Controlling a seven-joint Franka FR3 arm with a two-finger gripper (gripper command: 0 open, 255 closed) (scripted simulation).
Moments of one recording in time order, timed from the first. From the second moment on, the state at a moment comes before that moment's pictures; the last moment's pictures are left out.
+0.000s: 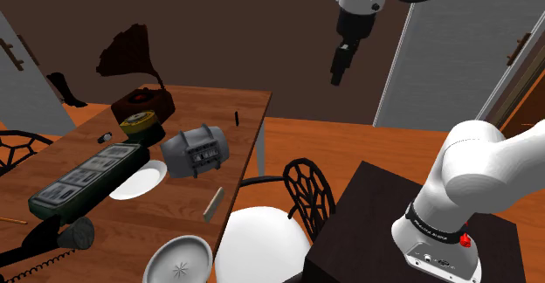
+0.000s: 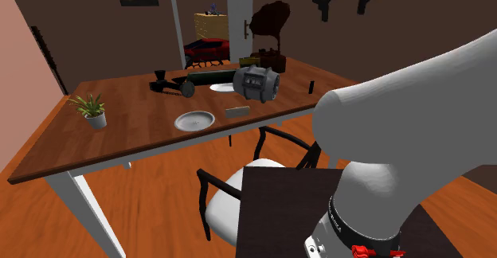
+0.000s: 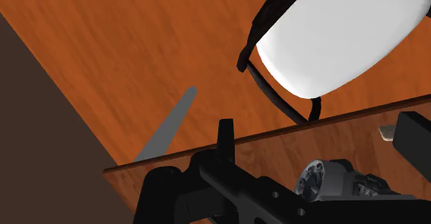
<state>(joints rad) 0.02 -0.81 0.06 -2.37 -0.12 1.68 -0.07</state>
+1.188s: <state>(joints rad) -0.05 -0.60 0.47 -2.53 0.07 2.01 0.68</state>
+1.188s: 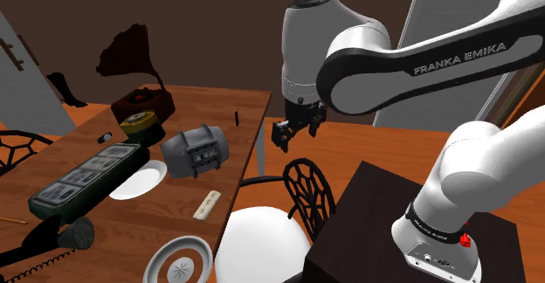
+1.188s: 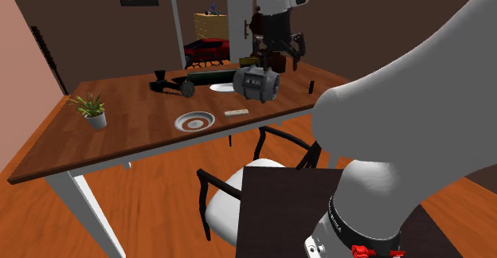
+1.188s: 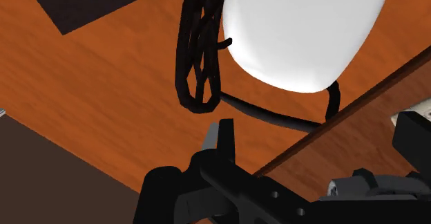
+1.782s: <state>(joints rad) -0.20 -0.24 0.74 -2.41 -0.03 2.21 1.17</state>
